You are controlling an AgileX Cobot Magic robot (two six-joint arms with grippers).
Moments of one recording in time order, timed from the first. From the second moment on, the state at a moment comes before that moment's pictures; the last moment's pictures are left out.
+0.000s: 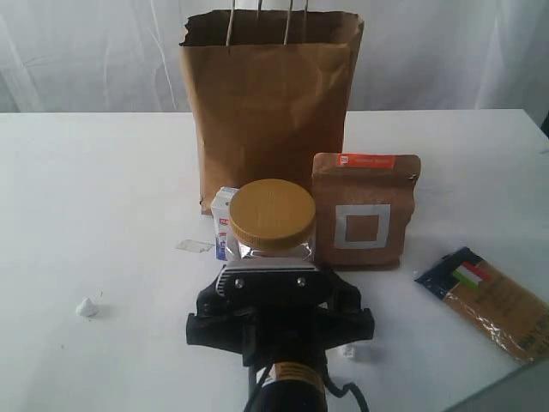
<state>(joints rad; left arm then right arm) 0.01 0.05 0.03 -0.29 0.22 0.33 1.36 1.96 -0.75 1.40 -1.20 -0.41</state>
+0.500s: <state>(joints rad) 0.01 0.05 0.03 -0.29 0.22 0.33 1.29 2.04 -0.80 1.36 -1.20 -0.40</state>
